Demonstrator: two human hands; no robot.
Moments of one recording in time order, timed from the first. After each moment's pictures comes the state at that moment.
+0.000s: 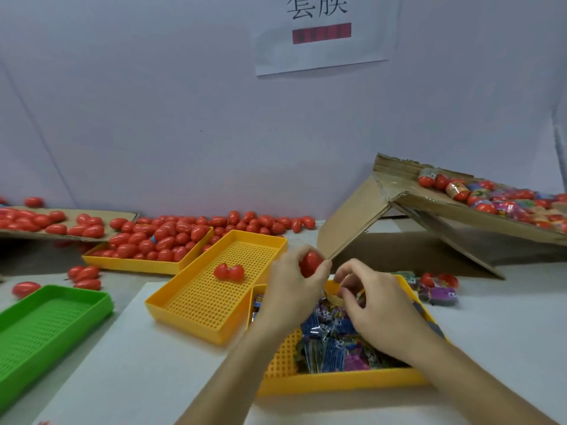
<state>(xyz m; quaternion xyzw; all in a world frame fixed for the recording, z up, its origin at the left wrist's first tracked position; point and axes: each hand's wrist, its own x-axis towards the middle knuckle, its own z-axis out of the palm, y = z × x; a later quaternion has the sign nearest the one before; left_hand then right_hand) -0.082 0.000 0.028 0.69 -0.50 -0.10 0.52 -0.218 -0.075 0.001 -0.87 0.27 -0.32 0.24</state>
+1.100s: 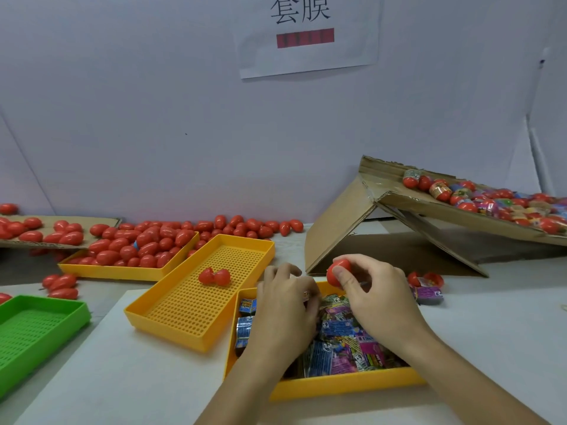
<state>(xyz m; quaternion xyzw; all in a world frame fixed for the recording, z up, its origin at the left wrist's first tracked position) -0.089 0.001 -0.004 0.77 -0.57 0.08 0.28 -0.224 -0.078 0.004 -0.81 0.30 -0.42 0.27</state>
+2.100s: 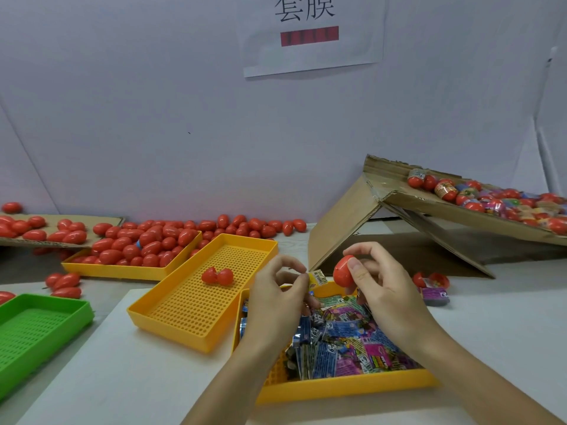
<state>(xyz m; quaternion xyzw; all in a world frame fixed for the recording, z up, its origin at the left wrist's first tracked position) -0.085 0.011 0.011 0.62 -0.41 -0.22 0.64 -0.227 -0.077 0.010 -0.74 0.25 -0.43 0.44</state>
